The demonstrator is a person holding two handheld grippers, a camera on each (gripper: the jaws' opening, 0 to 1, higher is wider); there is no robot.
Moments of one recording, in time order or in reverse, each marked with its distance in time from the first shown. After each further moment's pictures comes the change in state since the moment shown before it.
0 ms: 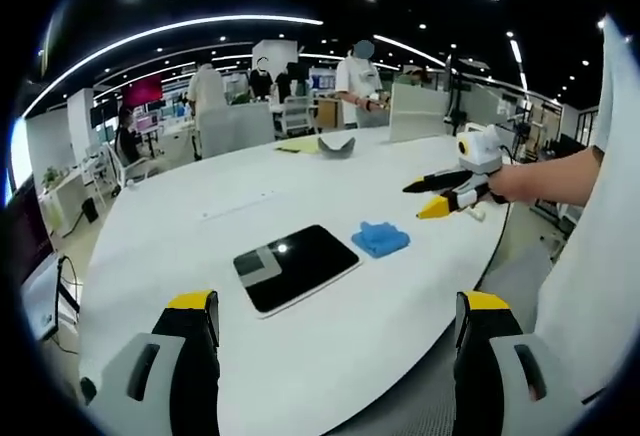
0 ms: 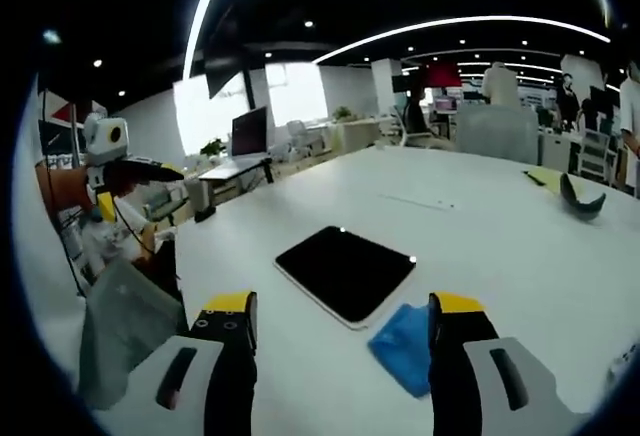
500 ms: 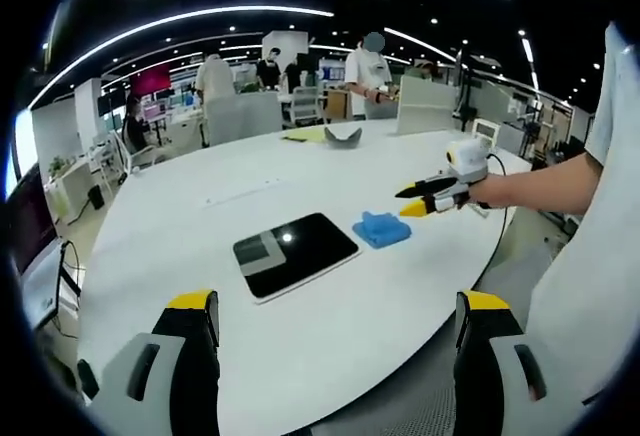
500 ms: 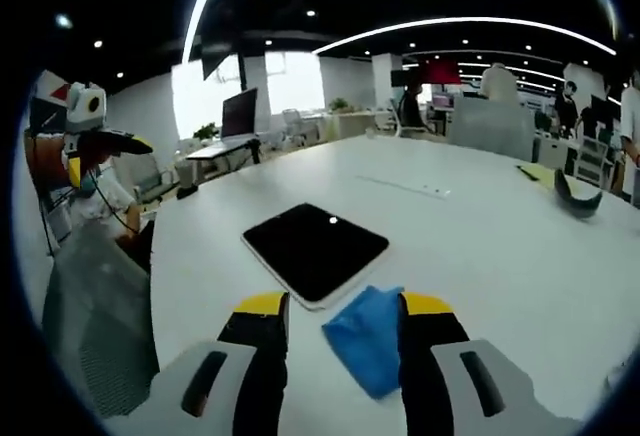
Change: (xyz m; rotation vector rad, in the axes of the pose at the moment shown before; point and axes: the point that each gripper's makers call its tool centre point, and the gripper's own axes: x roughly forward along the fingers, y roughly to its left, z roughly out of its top) left arm -0.001 -0.005 -0.014 -0.029 0.050 0.032; right arm 0.033 -0.042 -0.039 -0.036 0.030 -0.035
